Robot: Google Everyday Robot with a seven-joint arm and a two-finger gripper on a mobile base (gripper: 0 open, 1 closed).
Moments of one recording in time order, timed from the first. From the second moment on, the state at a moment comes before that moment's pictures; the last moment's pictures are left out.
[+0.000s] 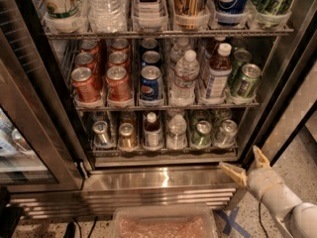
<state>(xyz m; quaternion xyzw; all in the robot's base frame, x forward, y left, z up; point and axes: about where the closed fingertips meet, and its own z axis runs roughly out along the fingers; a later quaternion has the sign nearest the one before) 0.521 -0.293 0.618 -0.20 0.76 0.01 0.62</state>
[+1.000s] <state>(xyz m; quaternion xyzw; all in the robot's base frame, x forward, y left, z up) 0.558 -0.282 0.609 -0.16 0.73 0.00 0.66</state>
